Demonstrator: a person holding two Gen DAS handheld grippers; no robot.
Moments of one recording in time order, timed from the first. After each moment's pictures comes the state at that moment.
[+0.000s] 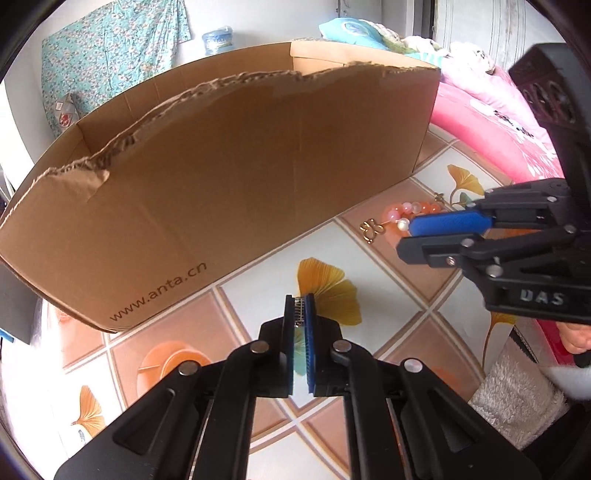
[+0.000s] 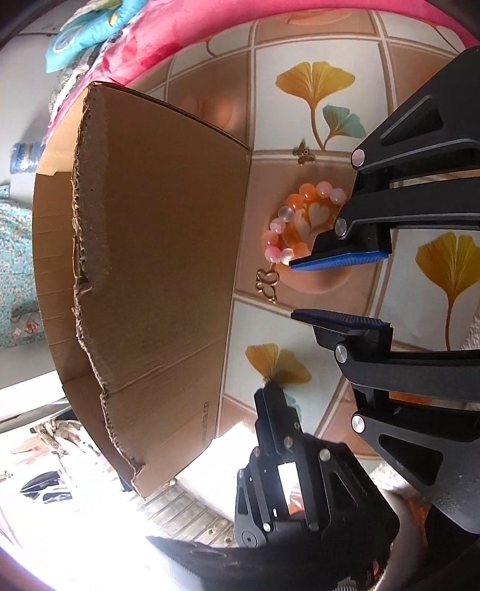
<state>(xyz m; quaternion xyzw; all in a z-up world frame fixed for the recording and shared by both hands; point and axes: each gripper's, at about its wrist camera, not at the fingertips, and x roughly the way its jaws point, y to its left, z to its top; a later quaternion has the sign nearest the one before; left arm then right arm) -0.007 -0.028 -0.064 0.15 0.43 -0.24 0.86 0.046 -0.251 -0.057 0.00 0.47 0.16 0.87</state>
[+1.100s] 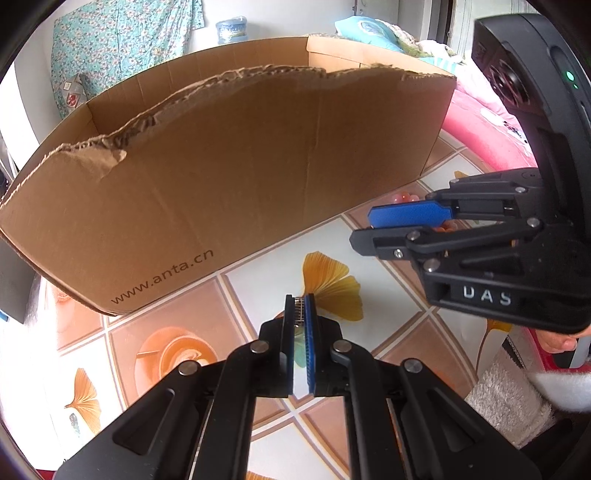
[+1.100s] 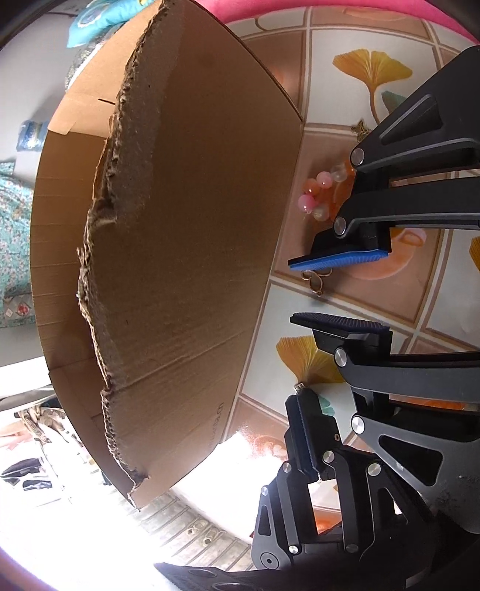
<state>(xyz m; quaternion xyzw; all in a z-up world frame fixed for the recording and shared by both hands) -0.004 -0.014 -0.060 0.12 0.45 -0.23 0.85 0.075 -0.222 -0.029 -0.04 0.48 0.19 0.86</state>
